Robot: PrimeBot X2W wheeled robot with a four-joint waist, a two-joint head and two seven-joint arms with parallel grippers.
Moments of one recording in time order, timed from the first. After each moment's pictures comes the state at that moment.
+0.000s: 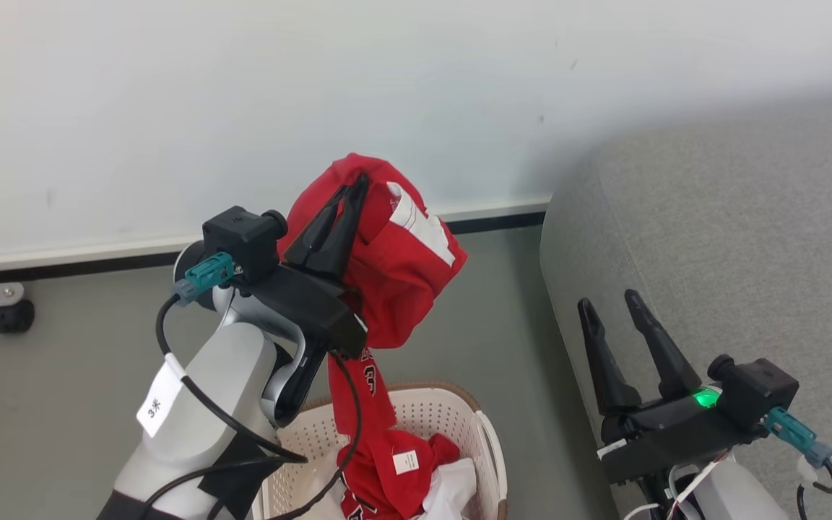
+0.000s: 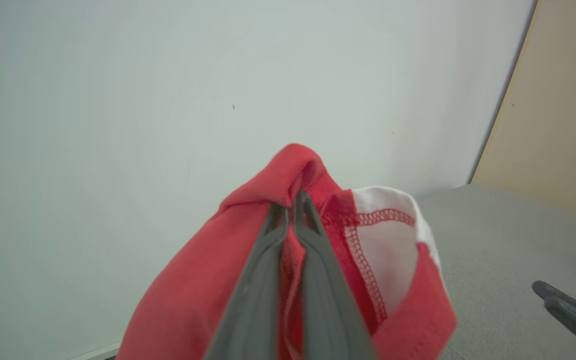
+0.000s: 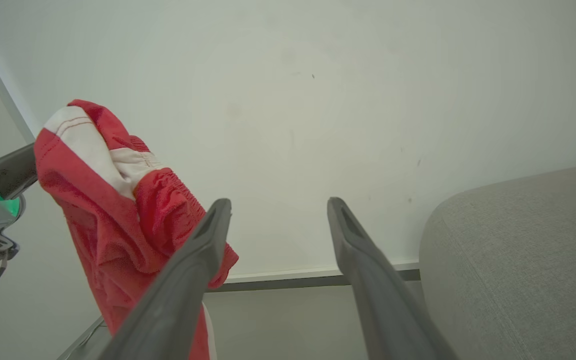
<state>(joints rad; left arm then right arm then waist) -0.69 0.09 -0.51 0.58 -0.61 -0.13 -0.24 -0.25 -0.11 0.30 0.21 0.44 0.12 -0.26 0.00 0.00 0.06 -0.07</state>
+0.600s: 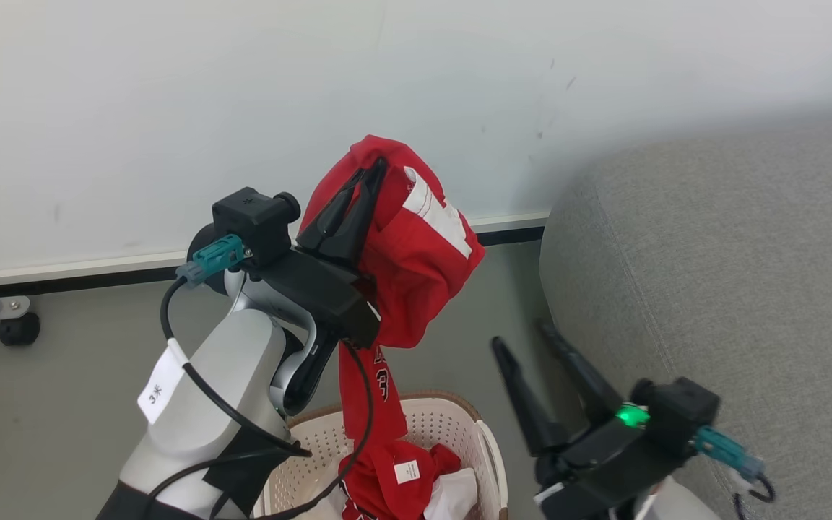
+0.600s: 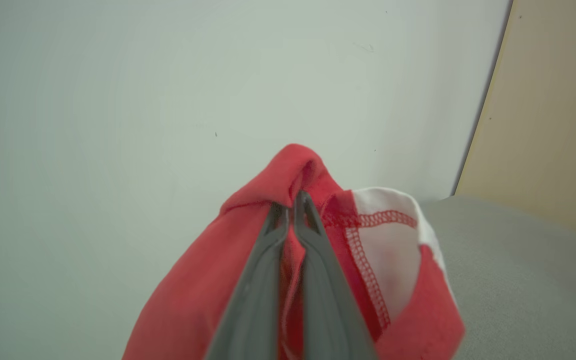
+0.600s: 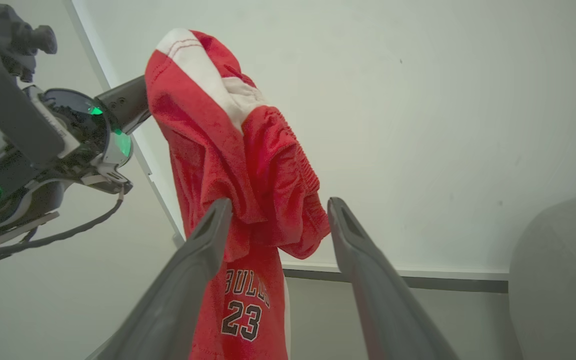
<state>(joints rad) -0.72 0.08 -0.52 0.53 -0.62 -0.13 -0.20 -0.24 -0.14 0.51 0.15 0.50 0.12 -0.26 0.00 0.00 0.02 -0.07</state>
